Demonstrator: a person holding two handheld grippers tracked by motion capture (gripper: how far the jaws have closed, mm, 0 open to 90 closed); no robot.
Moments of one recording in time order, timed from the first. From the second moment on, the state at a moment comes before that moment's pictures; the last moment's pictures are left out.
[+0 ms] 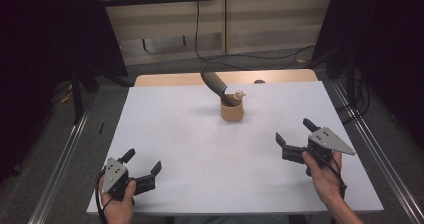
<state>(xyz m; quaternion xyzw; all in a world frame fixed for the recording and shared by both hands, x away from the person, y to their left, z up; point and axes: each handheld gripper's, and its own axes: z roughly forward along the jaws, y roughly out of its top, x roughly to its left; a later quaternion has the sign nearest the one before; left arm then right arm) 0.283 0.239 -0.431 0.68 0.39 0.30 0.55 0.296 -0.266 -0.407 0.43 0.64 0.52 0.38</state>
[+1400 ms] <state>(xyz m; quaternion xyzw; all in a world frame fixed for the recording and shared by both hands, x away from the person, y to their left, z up) 0.276 0.238 -0.430 0.68 0.39 0.30 0.54 0.224 -0.316 -0.440 0.49 0.60 0.48 0.41</state>
